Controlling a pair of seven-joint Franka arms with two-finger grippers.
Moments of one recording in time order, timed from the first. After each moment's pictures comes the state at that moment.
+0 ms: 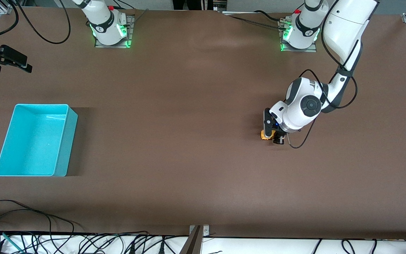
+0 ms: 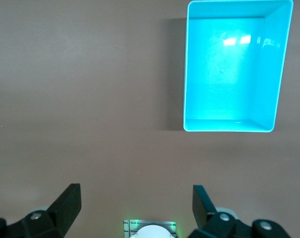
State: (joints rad) left arm -0.17 0.52 -0.12 -2.04 -0.04 2.56 1.35; right arm -0.06 0.00 0.02 -1.50 0.03 1.41 -0.02
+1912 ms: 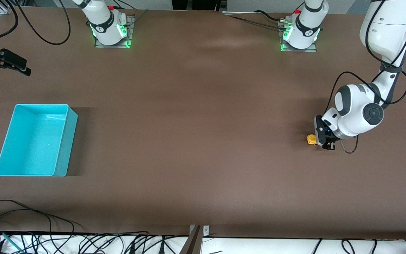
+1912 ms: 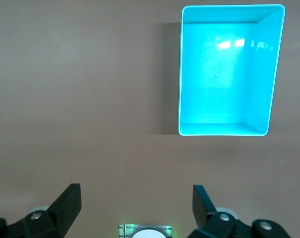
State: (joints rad) left arm 0.04 0.51 0.02 -2.05 -0.04 2.53 1.65; right arm -0.05 0.01 0.03 -1.50 0.02 1.43 -0.02
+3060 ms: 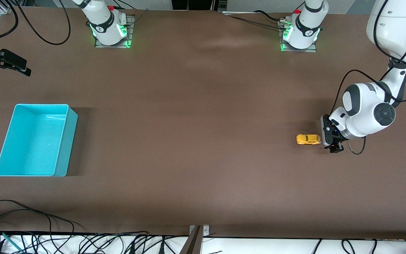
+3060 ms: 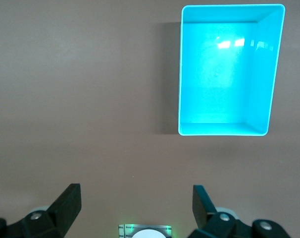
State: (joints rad) left arm 0.07 0.45 0.00 -2.00 -0.04 2.40 1.67; right arm -0.06 0.01 0.03 -1.50 0.02 1.43 -0.02
